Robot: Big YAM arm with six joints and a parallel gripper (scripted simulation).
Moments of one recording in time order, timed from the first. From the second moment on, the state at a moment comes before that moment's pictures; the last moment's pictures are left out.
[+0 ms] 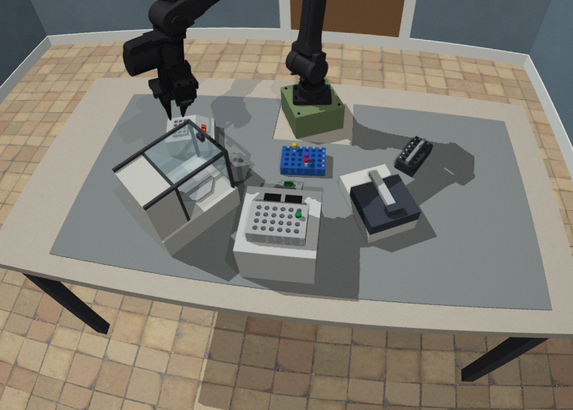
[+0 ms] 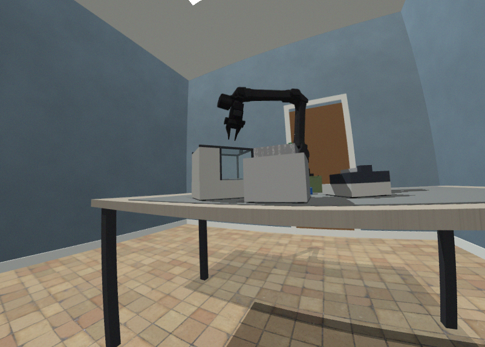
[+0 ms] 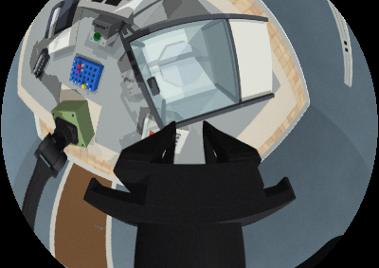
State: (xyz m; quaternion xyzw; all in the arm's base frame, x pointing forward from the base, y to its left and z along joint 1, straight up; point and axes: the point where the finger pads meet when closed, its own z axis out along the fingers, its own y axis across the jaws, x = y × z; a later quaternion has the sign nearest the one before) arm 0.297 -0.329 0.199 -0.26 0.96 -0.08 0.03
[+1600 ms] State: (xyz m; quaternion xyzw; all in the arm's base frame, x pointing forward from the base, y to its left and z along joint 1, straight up) arm 0.305 -0.282 0.198 -0.37 0.93 -0.01 0.00
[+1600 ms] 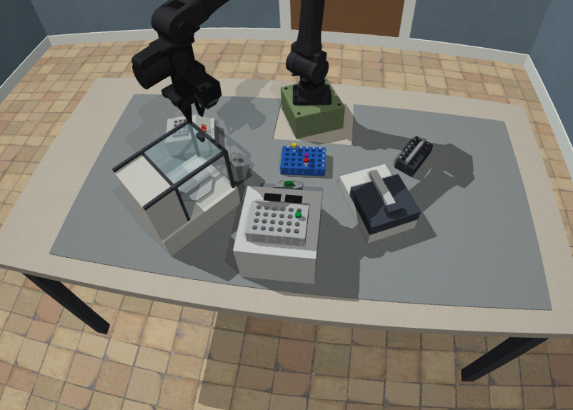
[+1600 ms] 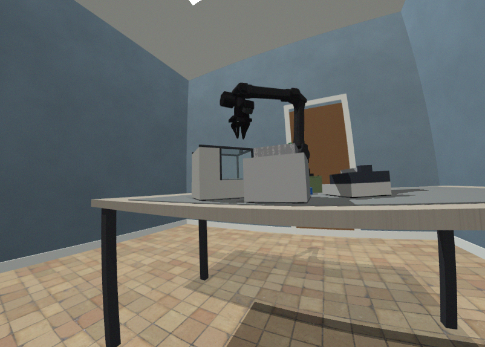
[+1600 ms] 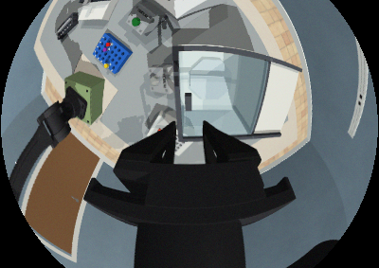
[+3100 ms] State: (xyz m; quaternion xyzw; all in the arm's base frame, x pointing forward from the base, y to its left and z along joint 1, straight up) arm 0.301 -0.279 0.144 -0.38 0.93 0.00 0.00
